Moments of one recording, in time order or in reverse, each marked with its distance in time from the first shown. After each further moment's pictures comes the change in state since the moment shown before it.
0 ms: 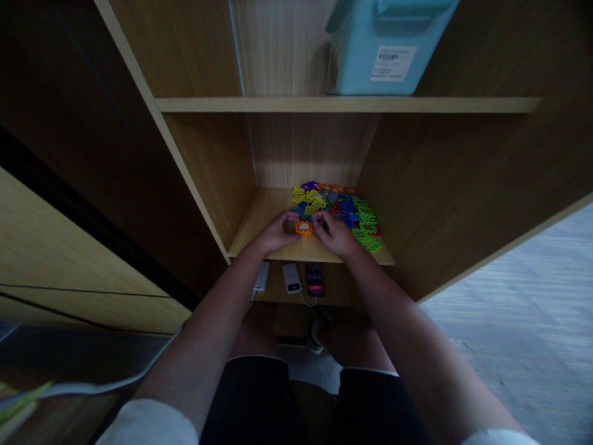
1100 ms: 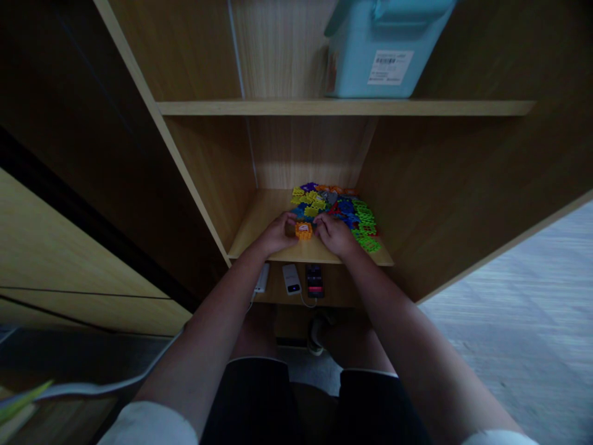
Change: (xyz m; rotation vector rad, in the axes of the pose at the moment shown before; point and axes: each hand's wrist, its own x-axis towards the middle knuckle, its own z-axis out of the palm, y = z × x) left_hand -0.003 -0.003 0.001 0.270 0.026 0.028; right_hand 0.002 0.005 0.003 -0.058 -0.021 0.018
